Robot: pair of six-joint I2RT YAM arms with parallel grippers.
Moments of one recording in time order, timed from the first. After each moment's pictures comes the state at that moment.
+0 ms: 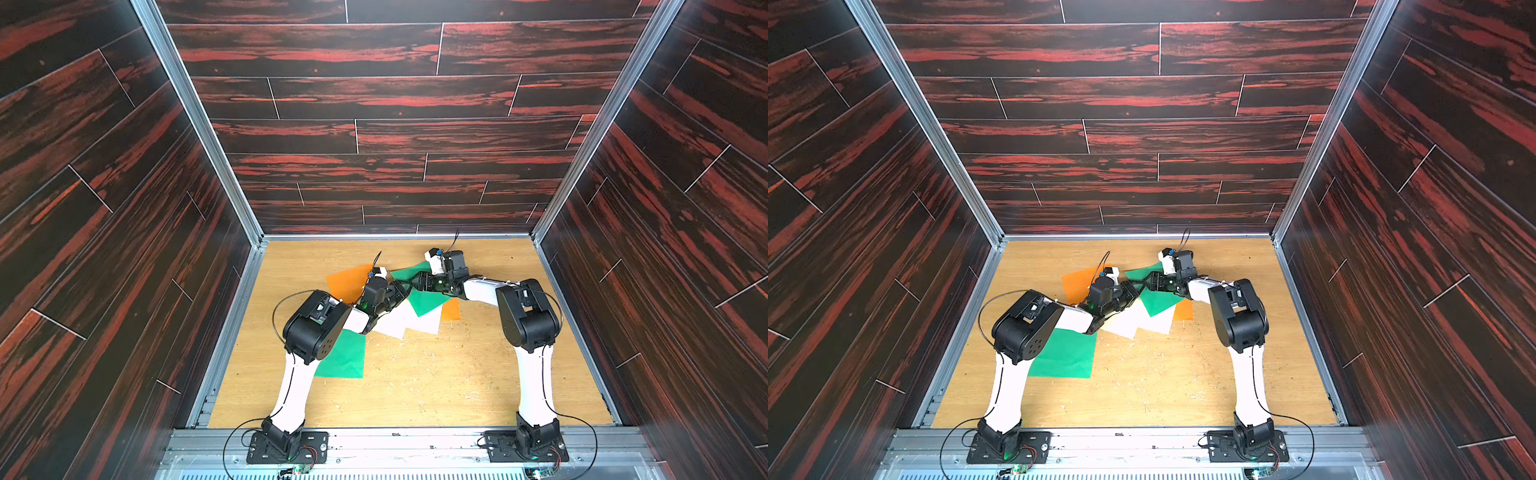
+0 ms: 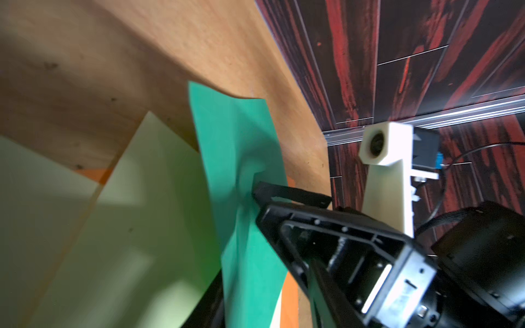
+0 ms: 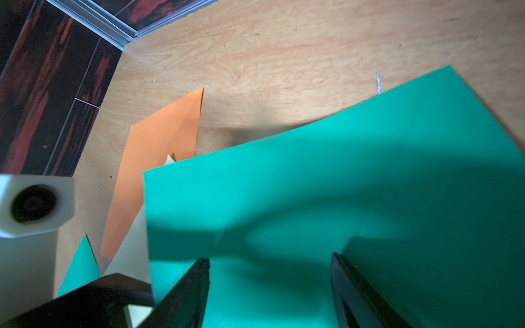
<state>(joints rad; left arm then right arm) -0.53 2.21 1.13 0.76 0.26 -1.17 0.36 2.22 1.42 0.07 -0.47 0.34</state>
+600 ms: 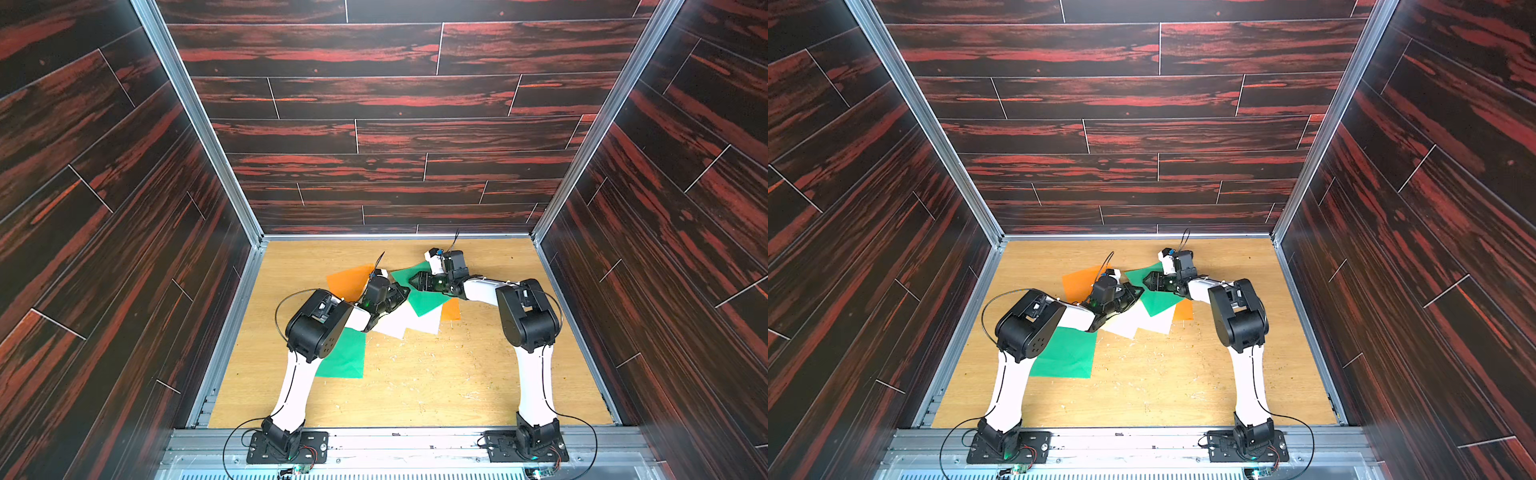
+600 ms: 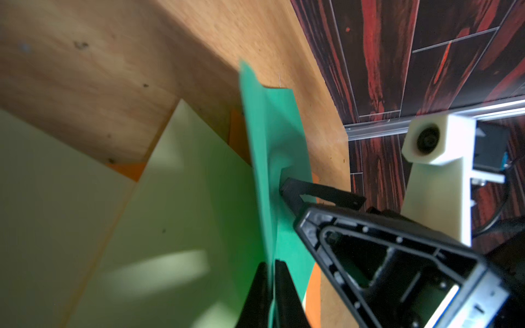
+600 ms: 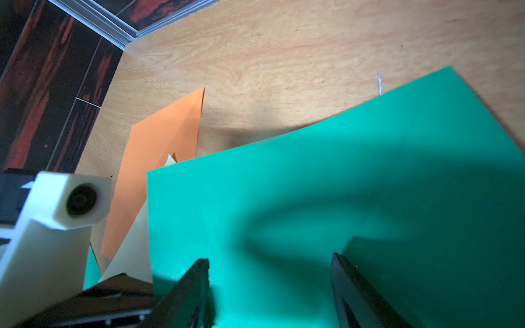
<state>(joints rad) -0.53 2.24 1.17 0.68 0.26 -1.14 0.36 2.22 1.42 0.07 -0.47 0.34</state>
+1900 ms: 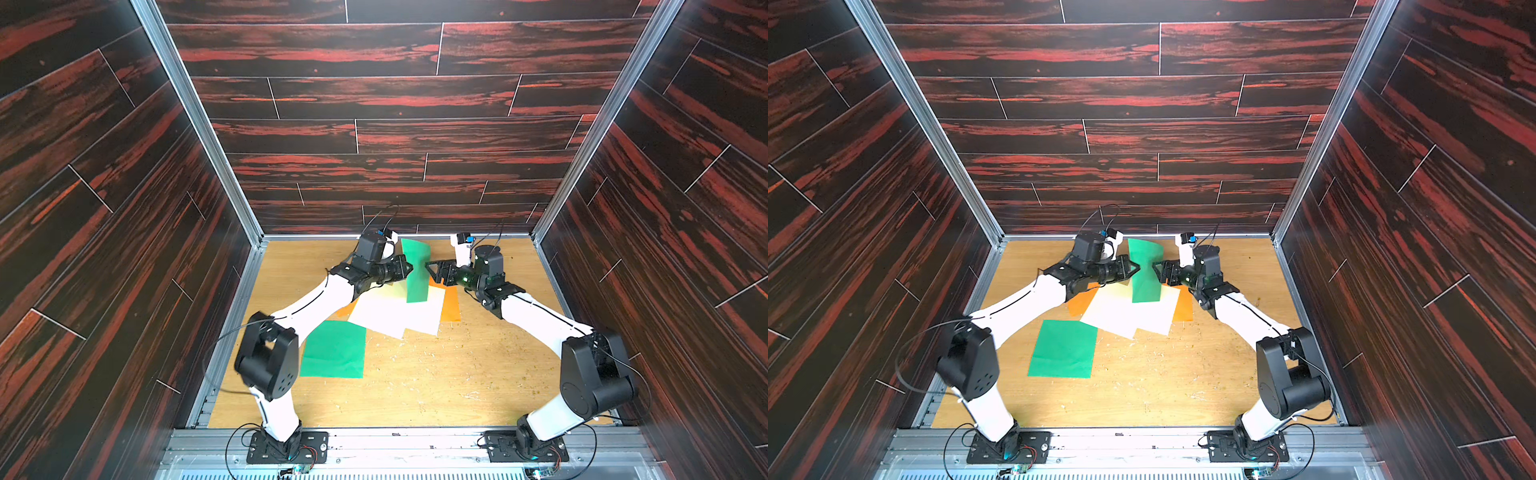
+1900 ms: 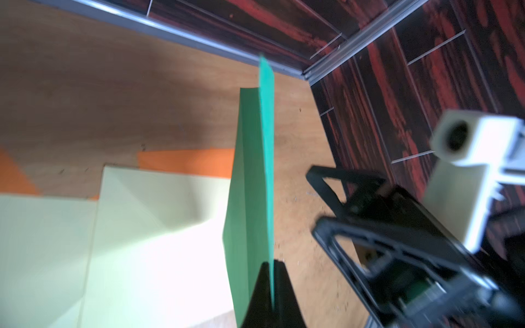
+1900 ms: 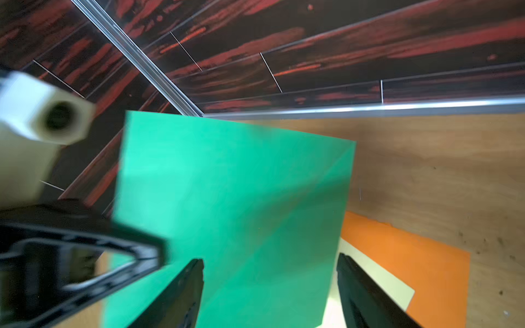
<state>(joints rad) -0.52 1.74 1.44 -0.27 0.39 -0.63 0.36 1.60 1.05 0.15 -0.36 0.35</state>
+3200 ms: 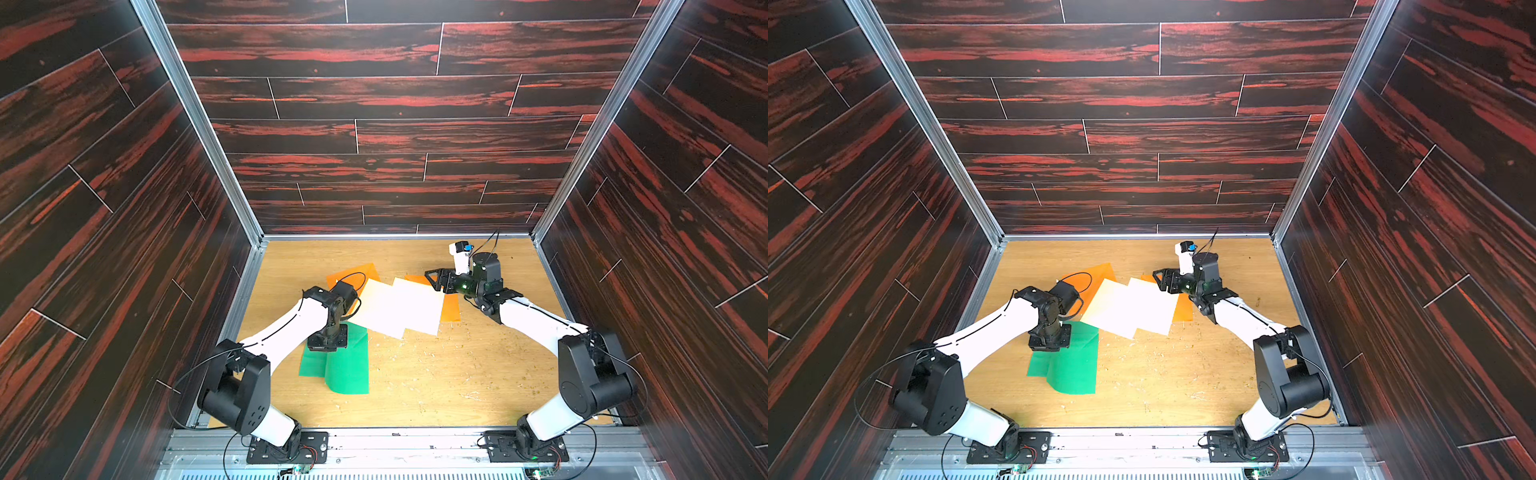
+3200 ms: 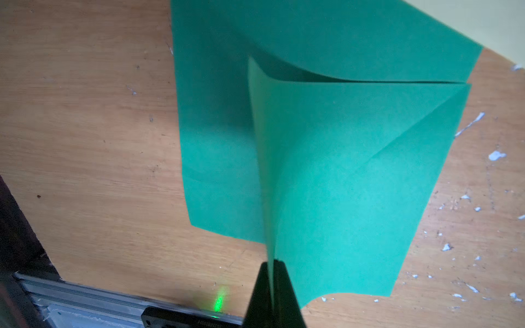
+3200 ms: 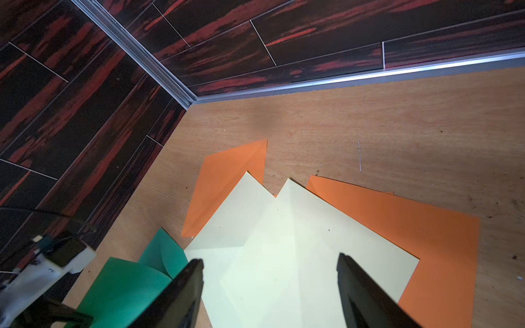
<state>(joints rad) -0.41 1.54 1.11 -1.15 -0.12 -0.50 0.36 1.61 1.00 0.16 -0.38 0.36</state>
